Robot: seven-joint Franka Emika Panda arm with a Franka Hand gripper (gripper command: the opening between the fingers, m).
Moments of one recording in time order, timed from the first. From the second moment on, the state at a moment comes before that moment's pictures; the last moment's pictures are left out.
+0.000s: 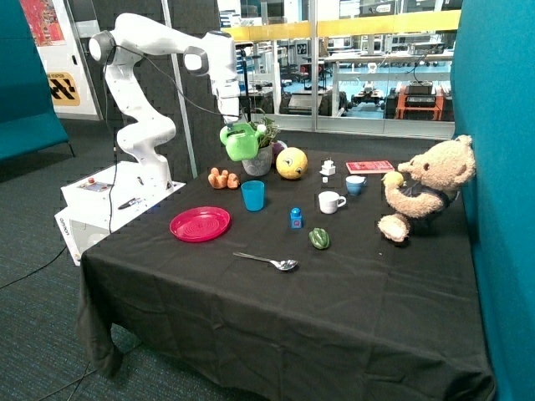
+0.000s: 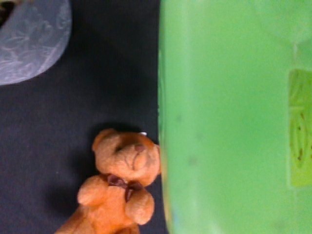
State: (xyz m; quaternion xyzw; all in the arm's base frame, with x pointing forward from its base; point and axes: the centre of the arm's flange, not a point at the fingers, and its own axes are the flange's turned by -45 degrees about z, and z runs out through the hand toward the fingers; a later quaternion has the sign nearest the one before) arm 0.423 -0.034 0.507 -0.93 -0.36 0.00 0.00
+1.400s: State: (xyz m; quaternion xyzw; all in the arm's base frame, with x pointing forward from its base) arm 0.454 -0.122 0.479 -0.99 -0.11 0.00 0.00
